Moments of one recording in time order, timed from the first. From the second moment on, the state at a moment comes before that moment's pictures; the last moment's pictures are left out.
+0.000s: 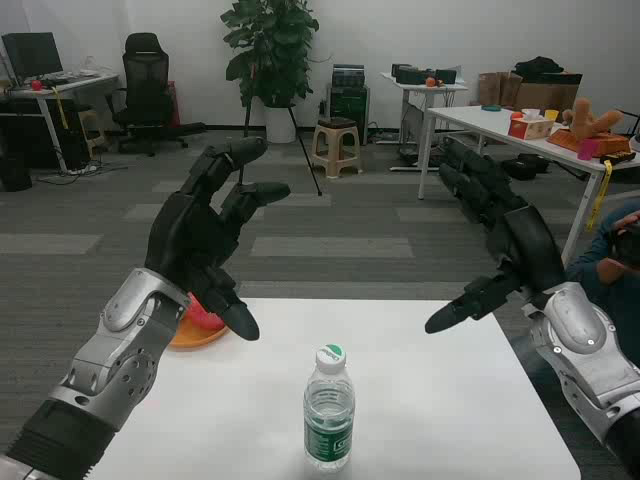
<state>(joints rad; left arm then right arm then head) -0.57 0.34 -0.12 0.15 -0.69 -0.26 -0.21 -0.66 -0.66 0.39 0.43 0.50 -0.68 -0.03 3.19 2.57</state>
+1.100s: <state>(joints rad) -0.44 0.29 -0.09 0.10 -0.68 -0.24 -0.22 -0.58 -0.64 0.38 0.37 0.49 -0.68 -0.02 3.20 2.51</state>
